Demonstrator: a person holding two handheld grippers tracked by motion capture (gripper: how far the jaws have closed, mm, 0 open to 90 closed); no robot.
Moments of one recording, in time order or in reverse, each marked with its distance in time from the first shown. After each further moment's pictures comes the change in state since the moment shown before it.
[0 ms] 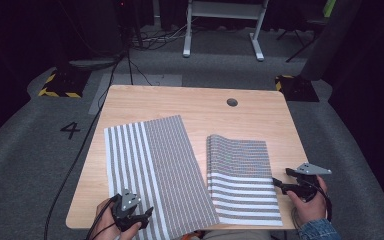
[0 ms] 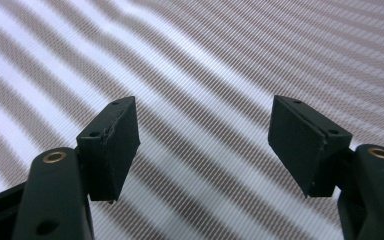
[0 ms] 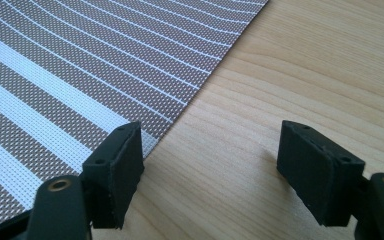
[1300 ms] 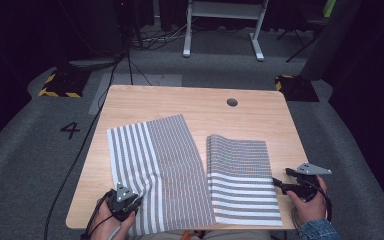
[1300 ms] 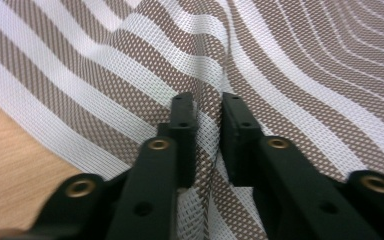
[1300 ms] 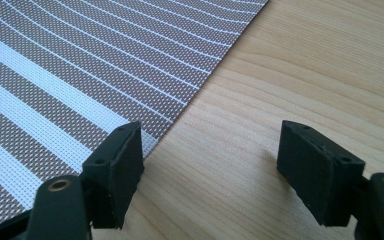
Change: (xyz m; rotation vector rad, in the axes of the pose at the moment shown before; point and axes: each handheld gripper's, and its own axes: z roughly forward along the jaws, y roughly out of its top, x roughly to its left) left arm 0.017 0.005 0.009 -0.001 0.016 -0.098; right arm 0.000 0.000 0.000 0.000 0.000 0.000
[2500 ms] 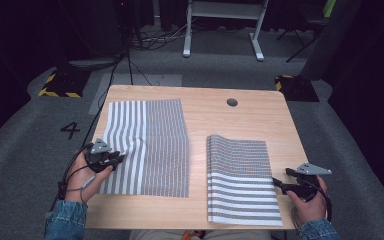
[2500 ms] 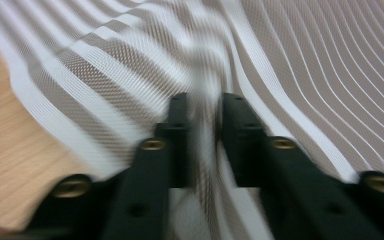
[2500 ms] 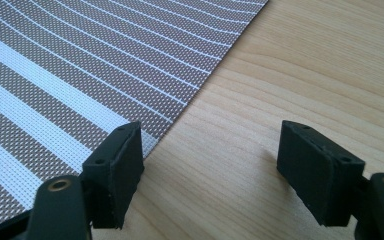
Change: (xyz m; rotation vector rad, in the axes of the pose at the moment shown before) left arm 0.121 0.078 0.003 -0.144 0.001 0.084; right arm 0.000 0.000 0.000 0.000 0.000 0.000
